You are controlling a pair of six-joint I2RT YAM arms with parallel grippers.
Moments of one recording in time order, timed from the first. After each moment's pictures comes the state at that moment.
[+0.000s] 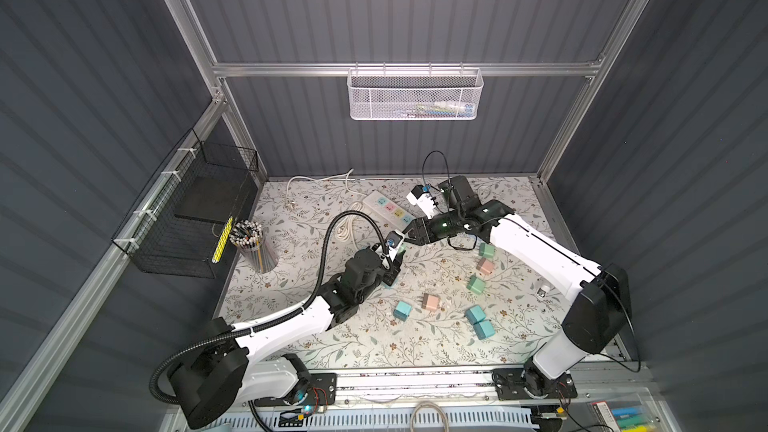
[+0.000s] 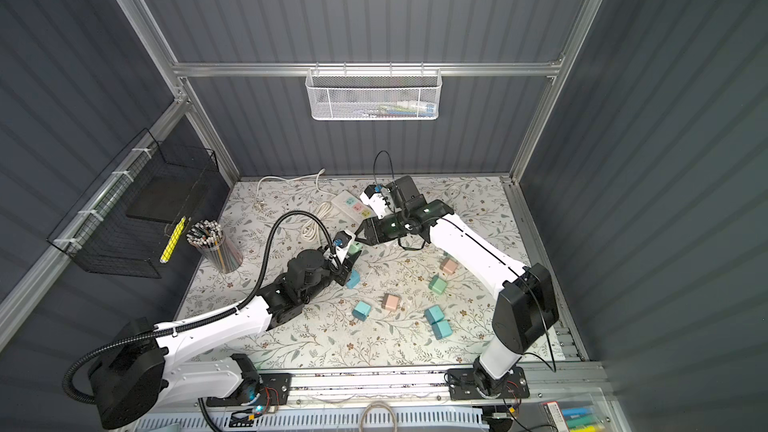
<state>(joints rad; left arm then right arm) -0.86 1.23 0.63 0.30 -0.22 0.12 0.60 1.65 1.47 -0.63 -0.59 0.26</state>
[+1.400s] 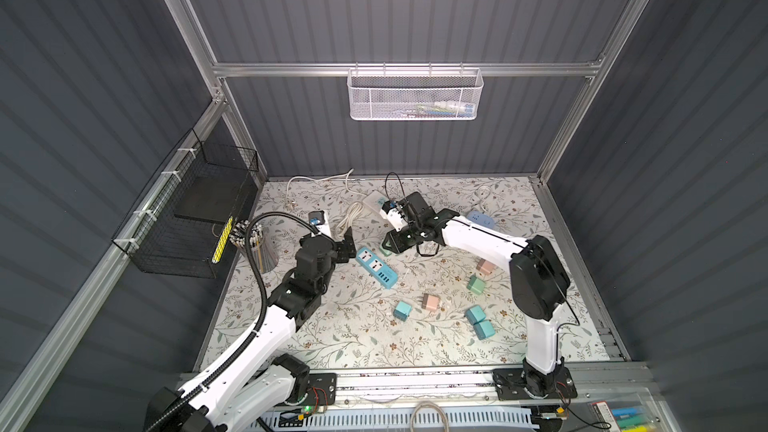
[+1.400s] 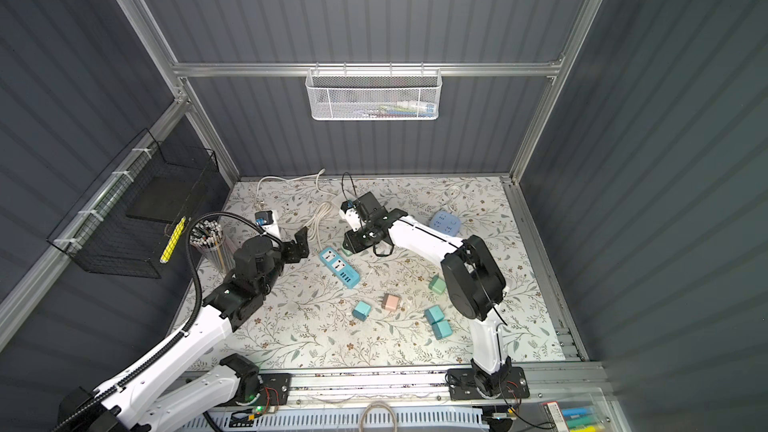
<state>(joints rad) -0.48 0.95 0.66 -0.06 -0.36 -0.30 0.73 2.02 1.59 -0.50 -0.29 0.15</state>
